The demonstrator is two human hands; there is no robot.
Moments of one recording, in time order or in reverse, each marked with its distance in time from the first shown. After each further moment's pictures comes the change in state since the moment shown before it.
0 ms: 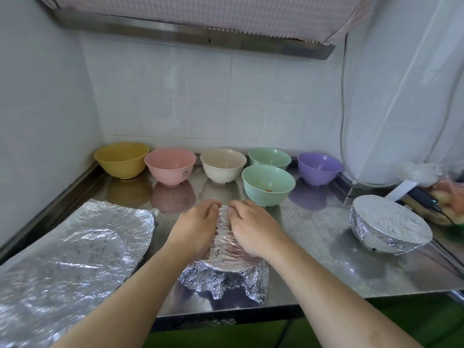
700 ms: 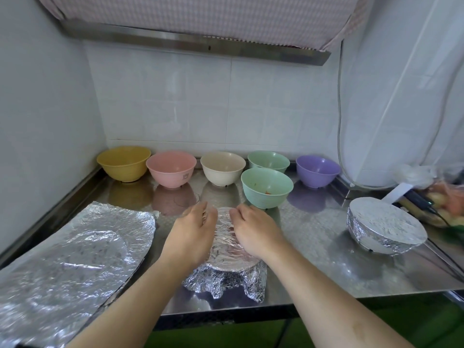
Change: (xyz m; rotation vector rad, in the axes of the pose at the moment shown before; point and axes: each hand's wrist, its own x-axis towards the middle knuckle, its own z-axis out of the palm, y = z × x) left_hand -0.018 -0.002 -0.001 -0.022 0.069 0.016; right_hand -0.001 -0.002 -0.003 0.149 -0.050 0.249
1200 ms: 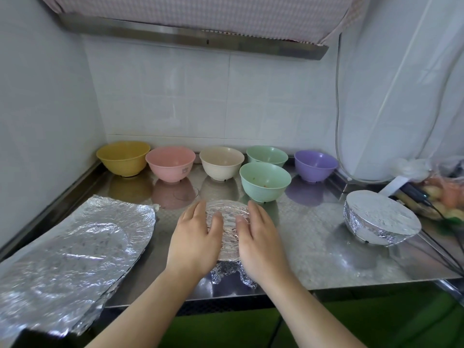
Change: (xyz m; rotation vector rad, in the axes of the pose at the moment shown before) left_hand -0.021 -0.012 0.020 0.086 0.118 0.073; right_hand -0.054 0.004 0.026 0.359 0.229 0.067
